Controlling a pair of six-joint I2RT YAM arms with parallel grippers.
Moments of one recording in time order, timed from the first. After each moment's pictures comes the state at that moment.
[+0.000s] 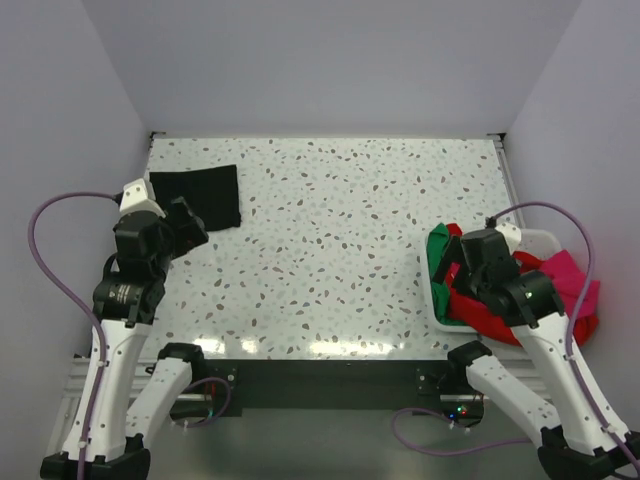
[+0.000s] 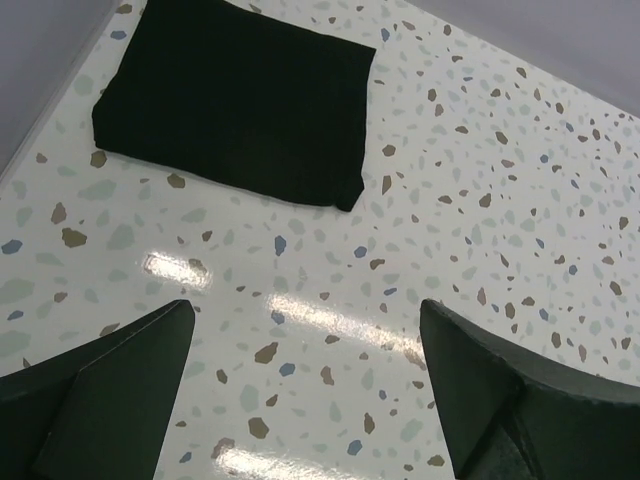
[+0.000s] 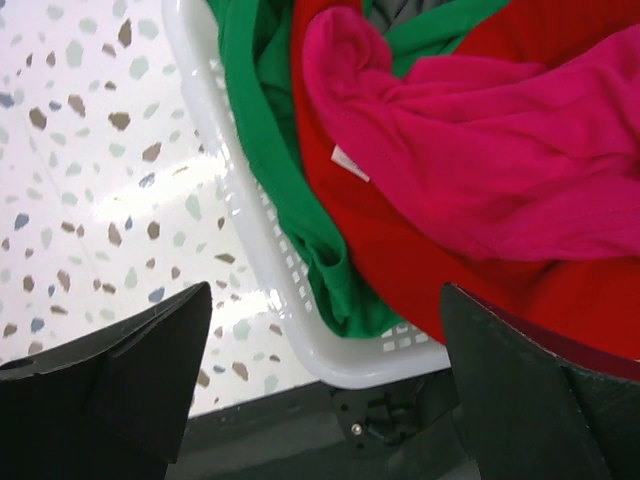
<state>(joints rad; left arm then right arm) -0.09 0.70 0.94 -0.71 -0.23 -0.42 0.38 0.75 1.00 -1.22 0.38 0.70</state>
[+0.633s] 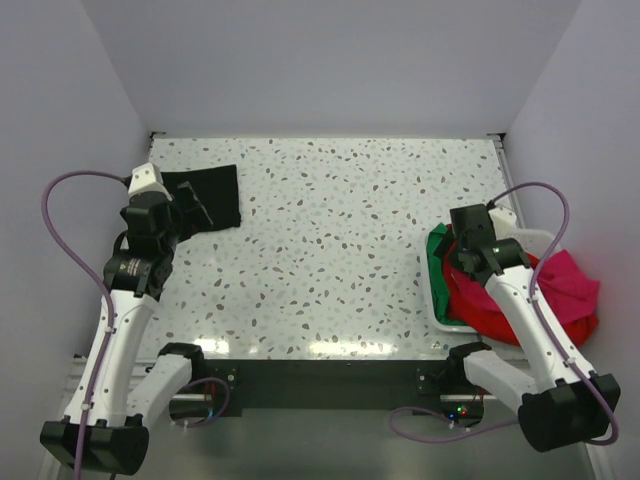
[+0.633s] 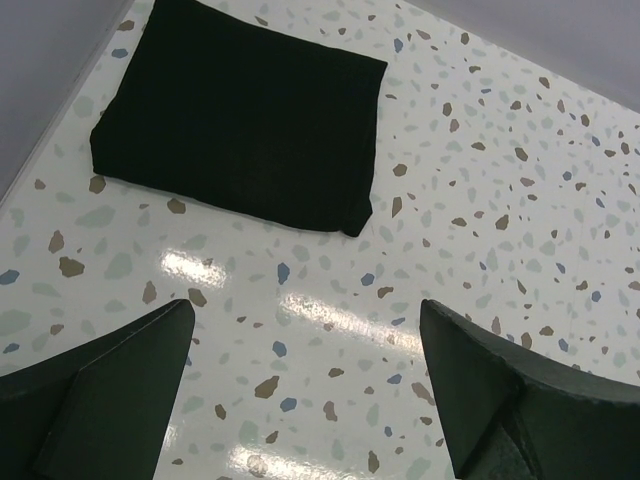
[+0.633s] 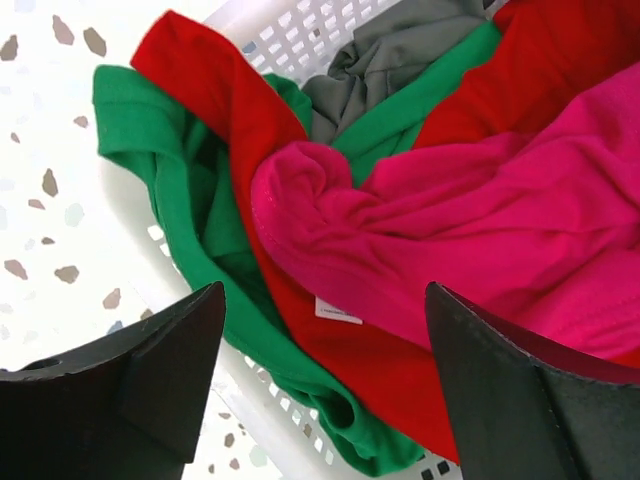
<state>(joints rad) -0.09 0.85 0.96 -0.59 -0.27 -0.40 0.23 1.00 0.92 -0.96 0.49 0.73</state>
